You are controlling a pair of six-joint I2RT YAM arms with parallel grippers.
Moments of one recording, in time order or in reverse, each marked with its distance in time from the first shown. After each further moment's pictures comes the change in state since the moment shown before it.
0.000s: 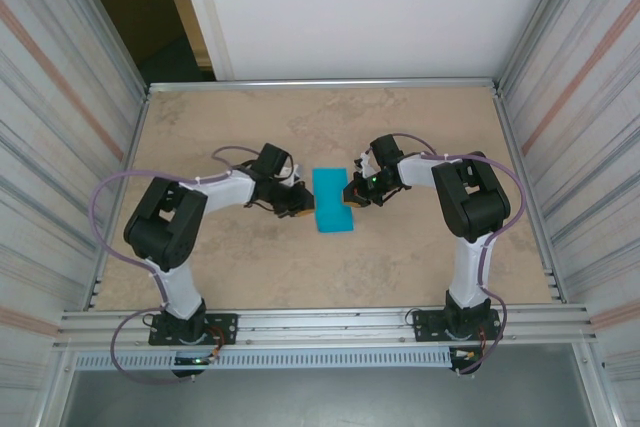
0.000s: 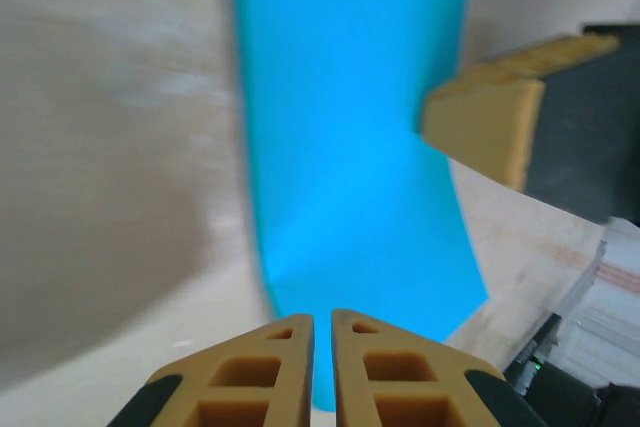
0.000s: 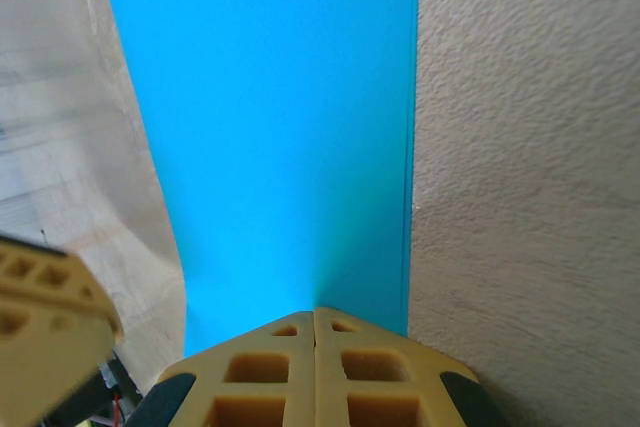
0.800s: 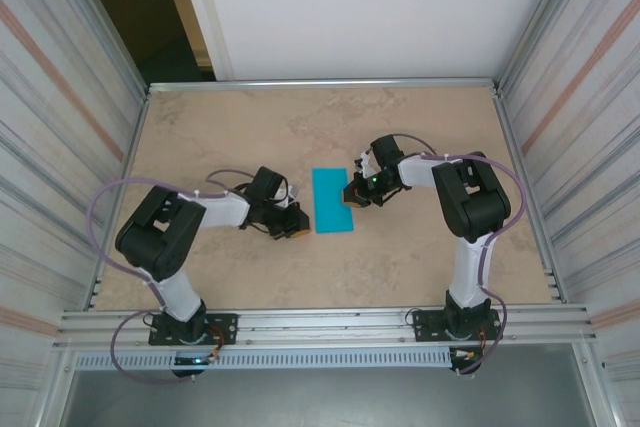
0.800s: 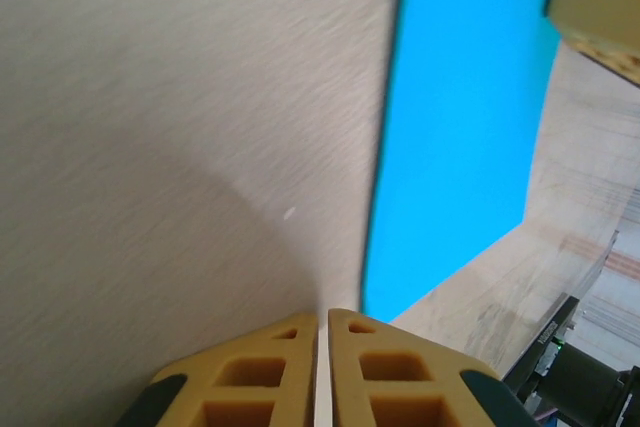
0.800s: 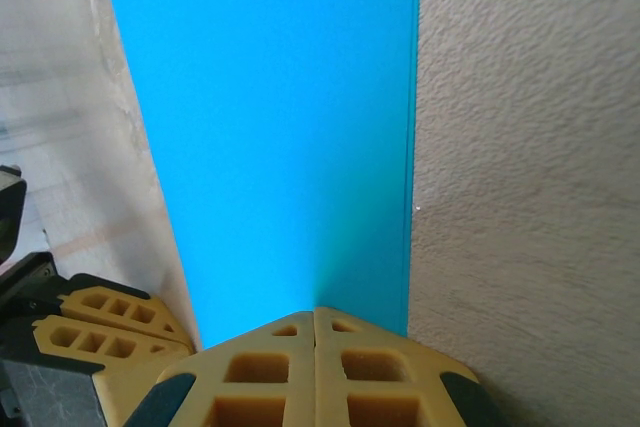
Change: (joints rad) left arm 0.003 -0.095 -0.260 0.152 -0.007 -0.085; right arm -0.002 -0.001 -0.006 0.010 -0.003 0.000
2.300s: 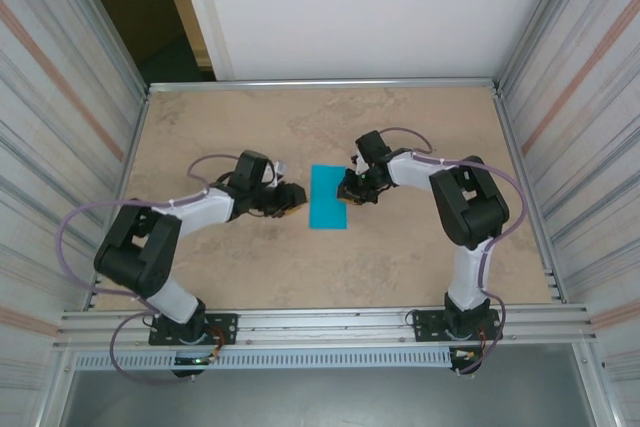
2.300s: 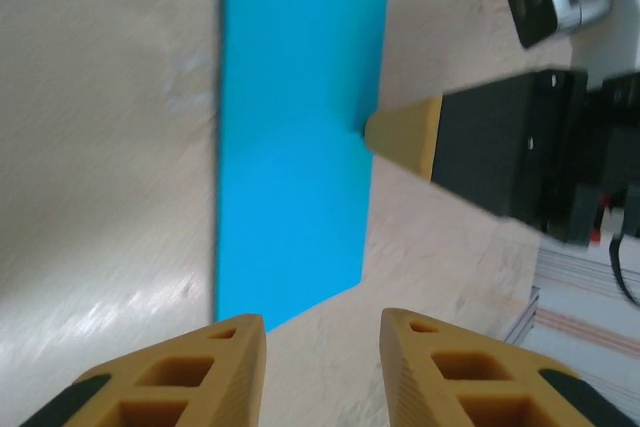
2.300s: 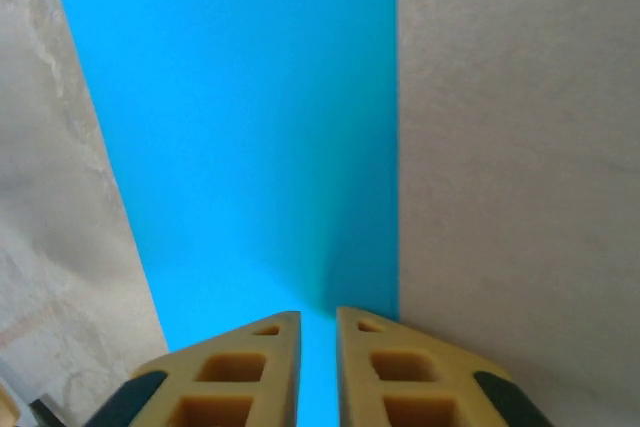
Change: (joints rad) left arm 0.073 -0.098 0.055 0.085 -0.010 -0.034; right arm 0.098 -0.089 0.061 -0.087 0.245 0.185
